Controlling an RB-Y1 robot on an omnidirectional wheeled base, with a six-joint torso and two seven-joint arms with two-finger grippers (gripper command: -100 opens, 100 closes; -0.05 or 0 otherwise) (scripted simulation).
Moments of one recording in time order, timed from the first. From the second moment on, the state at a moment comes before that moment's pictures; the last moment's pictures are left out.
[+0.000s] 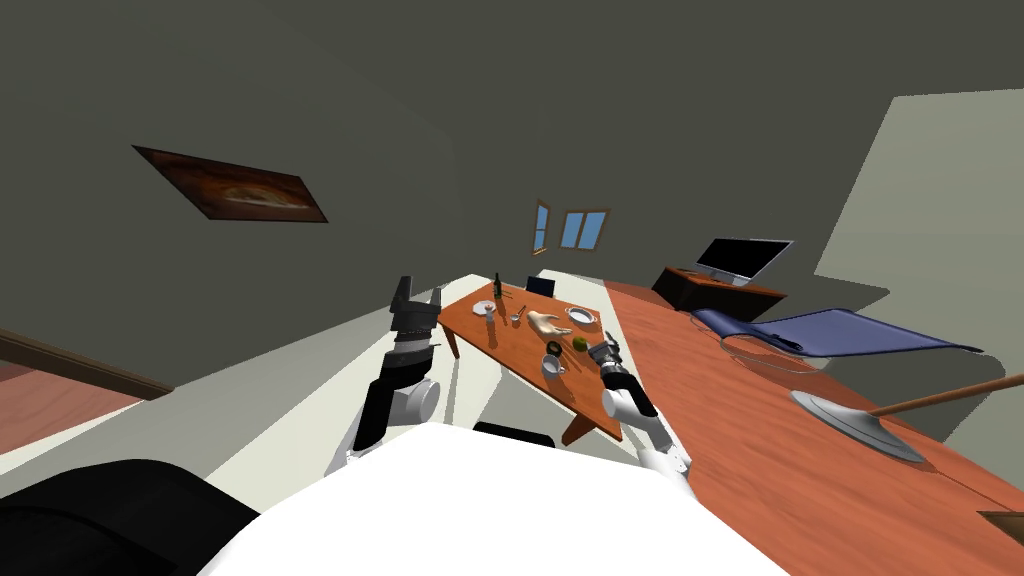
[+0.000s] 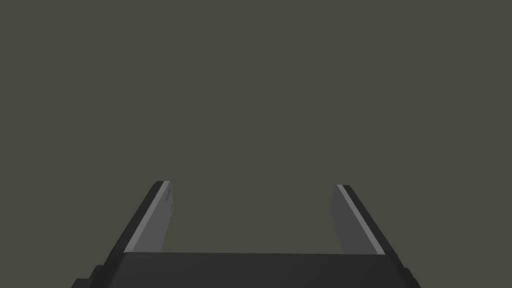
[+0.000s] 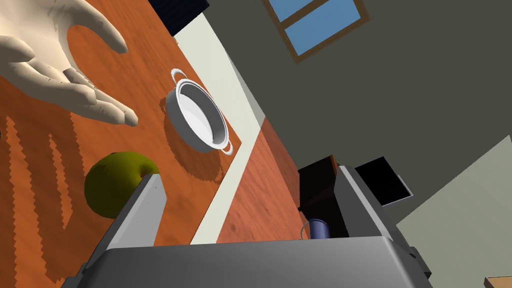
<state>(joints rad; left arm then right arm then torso) 0.48 -0.03 0.02 -2.38 0.06 -0.43 0.09 0.10 -0.20 -0.13 -1.58 -0.23 0.00 -0.52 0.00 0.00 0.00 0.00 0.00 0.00</state>
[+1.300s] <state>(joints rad) 0.48 -0.03 0.02 -2.38 0.06 -0.43 0.09 -0.17 -0.23 -0.22 -1.19 -0.31 0.20 -0.71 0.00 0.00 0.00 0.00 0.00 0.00</state>
